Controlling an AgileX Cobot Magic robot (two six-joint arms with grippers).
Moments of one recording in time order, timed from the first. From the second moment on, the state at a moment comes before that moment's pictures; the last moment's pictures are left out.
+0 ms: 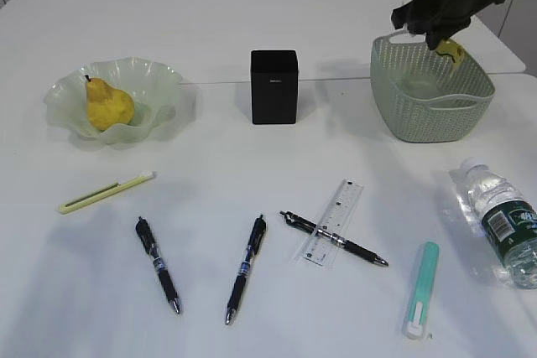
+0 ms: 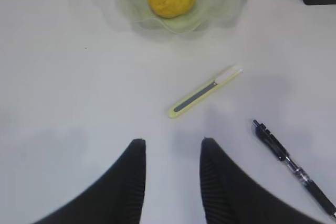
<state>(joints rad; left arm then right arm) -0.03 0.98 -0.62 -0.15 0.42 0.07 0.06 2.39 -2.42 -0.18 1.24 -0.03</state>
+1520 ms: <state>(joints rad) -0.03 0.98 -0.62 -0.18 0.43 0.07 0.00 2.45 -2.42 -0.06 1.23 0.05</state>
